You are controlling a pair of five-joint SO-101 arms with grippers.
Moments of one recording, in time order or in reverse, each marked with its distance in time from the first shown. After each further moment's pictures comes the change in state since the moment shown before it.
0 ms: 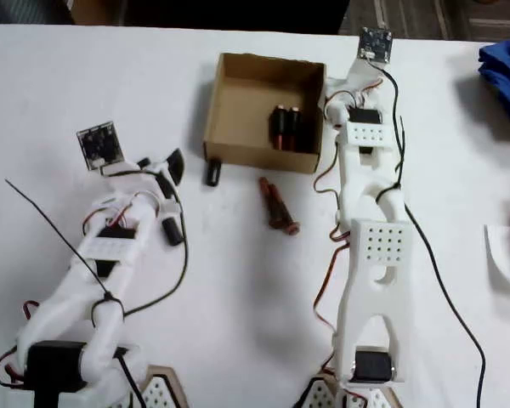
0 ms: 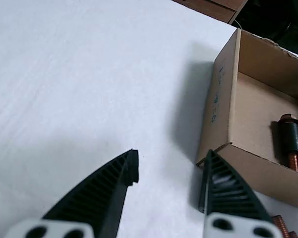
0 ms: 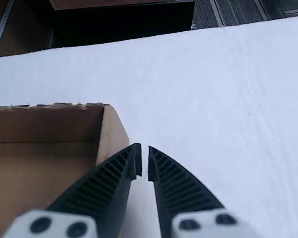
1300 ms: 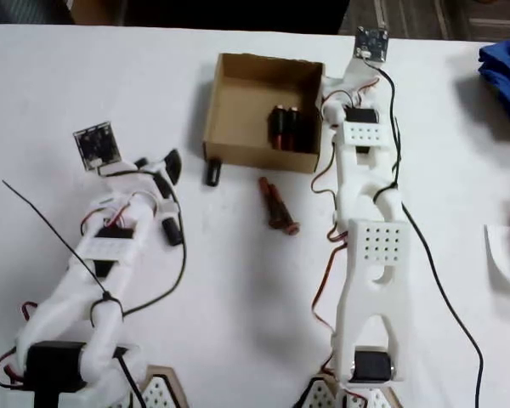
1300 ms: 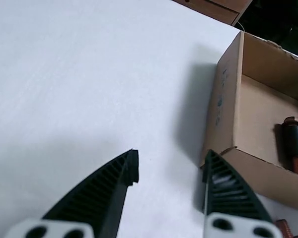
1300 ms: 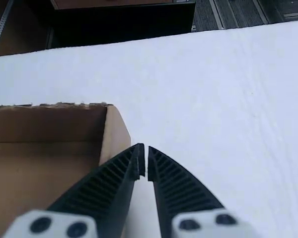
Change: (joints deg) left arm -1.1 0.0 0.0 0.0 0.0; right arm -1.9 -0.9 -0.8 0.5 0.0
